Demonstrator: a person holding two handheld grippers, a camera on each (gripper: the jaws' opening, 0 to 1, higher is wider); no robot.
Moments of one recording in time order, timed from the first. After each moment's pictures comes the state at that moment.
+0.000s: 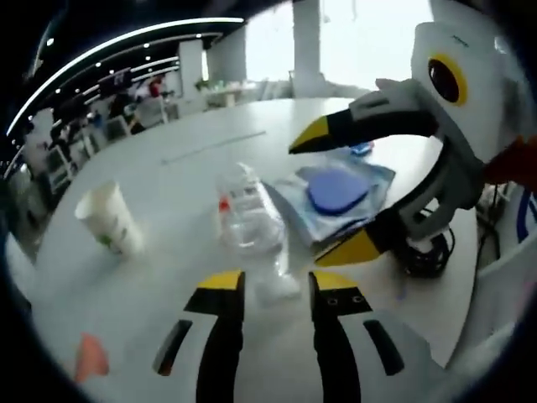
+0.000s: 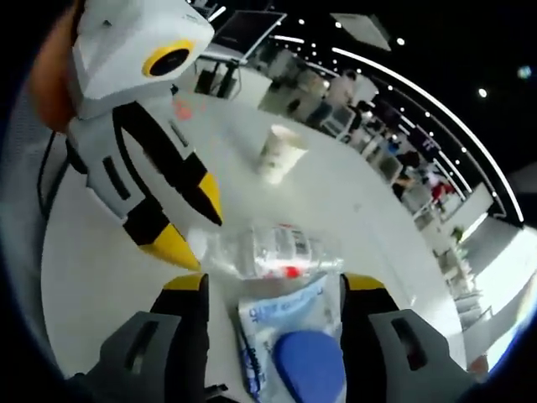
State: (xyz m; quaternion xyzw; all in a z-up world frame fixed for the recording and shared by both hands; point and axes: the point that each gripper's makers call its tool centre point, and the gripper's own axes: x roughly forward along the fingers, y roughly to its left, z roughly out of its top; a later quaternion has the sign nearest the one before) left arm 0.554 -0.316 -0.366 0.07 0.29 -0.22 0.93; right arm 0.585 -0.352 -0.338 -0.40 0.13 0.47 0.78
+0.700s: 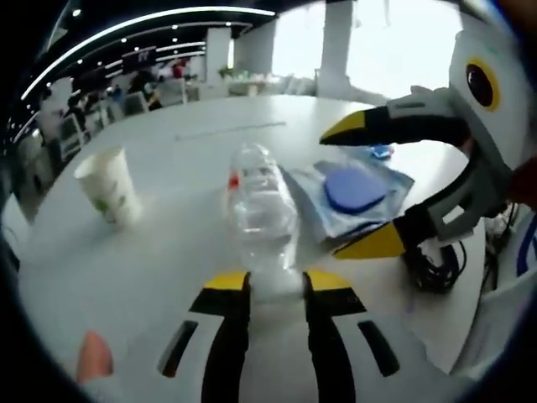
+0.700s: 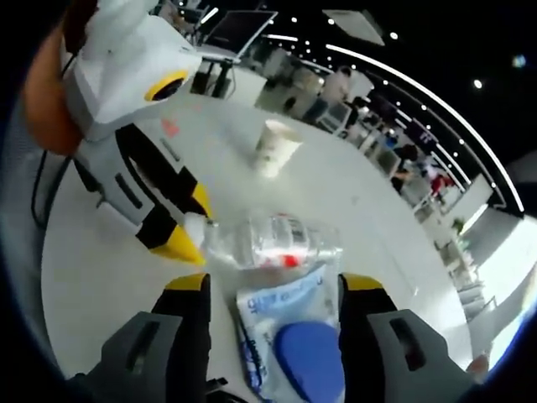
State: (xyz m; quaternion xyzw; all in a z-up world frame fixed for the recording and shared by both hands) left arm 0.558 -0.314 -0.384 0.03 0.32 -0.18 0.93; right arm 0.587 -0.363 -0.343 -0.39 0.14 0.46 0.78
